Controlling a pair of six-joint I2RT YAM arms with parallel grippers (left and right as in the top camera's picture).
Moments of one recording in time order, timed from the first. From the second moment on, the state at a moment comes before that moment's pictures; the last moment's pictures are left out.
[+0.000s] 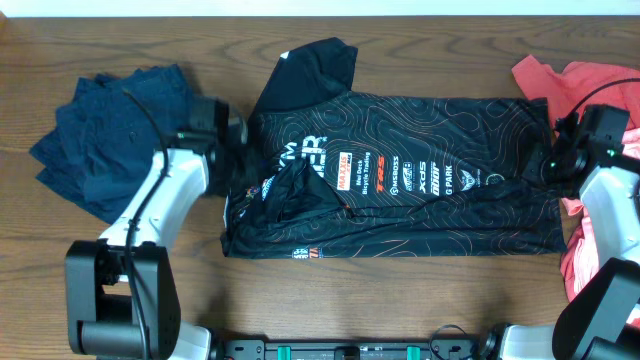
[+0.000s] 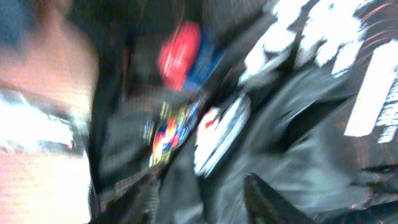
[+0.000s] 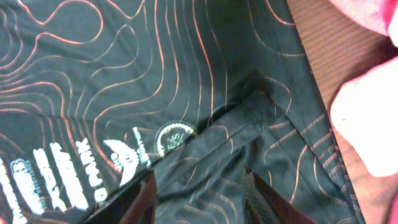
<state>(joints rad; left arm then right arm) -0.10 1.66 1.11 -0.73 0.25 -0.24 -0.34 1.57 1.06 -0.69 -0.13 0.14</state>
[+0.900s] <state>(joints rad) -0.14 2.30 1.72 -0.31 0.21 -0.04 -0.30 1.57 1.28 -1.05 -0.14 0.12</state>
